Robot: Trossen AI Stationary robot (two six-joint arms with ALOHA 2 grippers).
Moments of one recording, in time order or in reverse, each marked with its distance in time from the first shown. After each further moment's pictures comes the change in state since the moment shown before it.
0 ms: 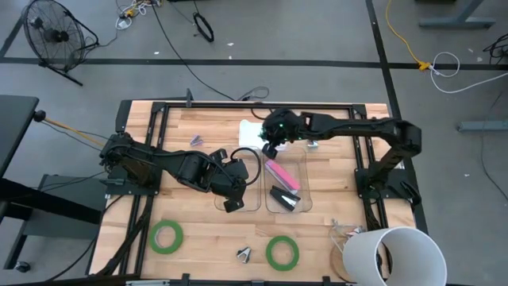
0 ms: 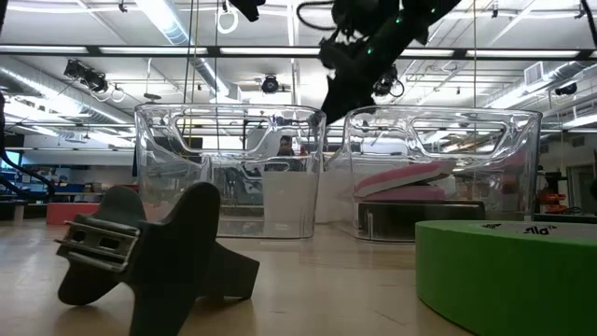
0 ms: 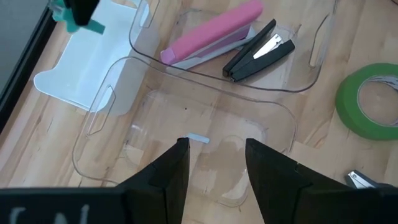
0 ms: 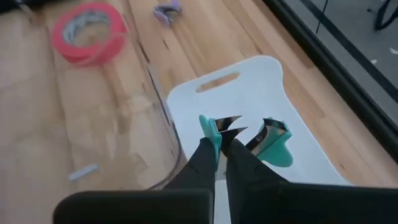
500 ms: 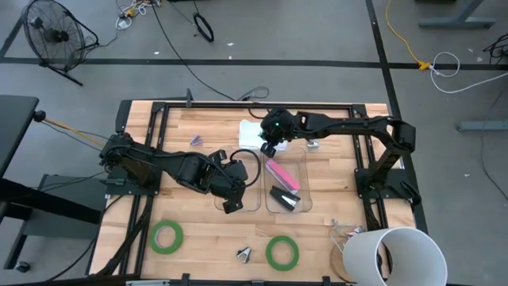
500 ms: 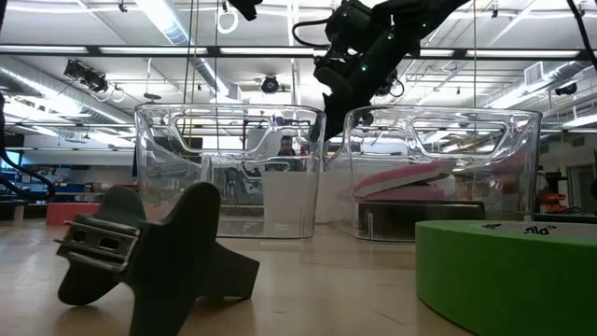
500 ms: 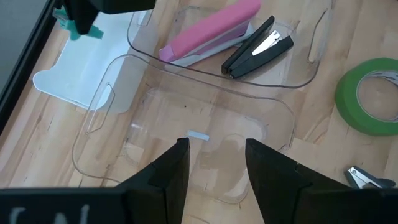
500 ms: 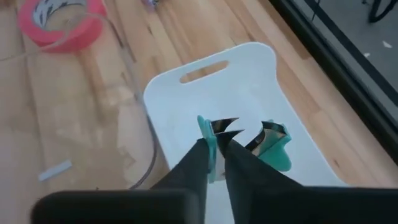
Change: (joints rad) left arm -0.012 0.000 0.000 -0.009 -0.001 -0.001; right arm -0.035 0.059 0.000 0.017 0.006 -0.035
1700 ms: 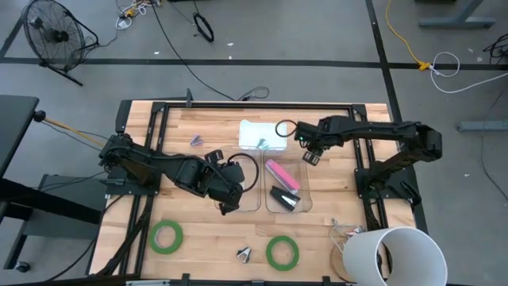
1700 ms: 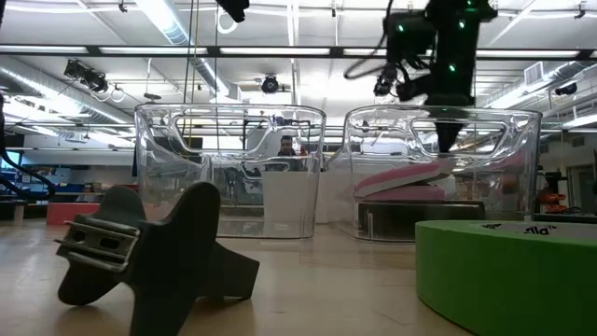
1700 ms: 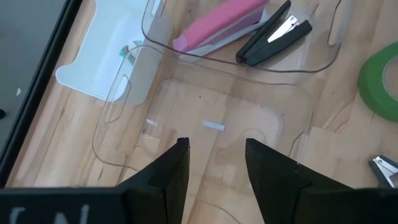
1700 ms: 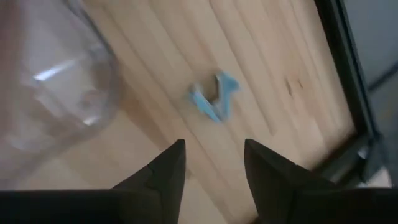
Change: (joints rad) left arm -0.021 0.000 0.000 -0.070 -0.053 -0.009; right arm 0.008 -0.258 -0.174 -0.721 0.274 0.142
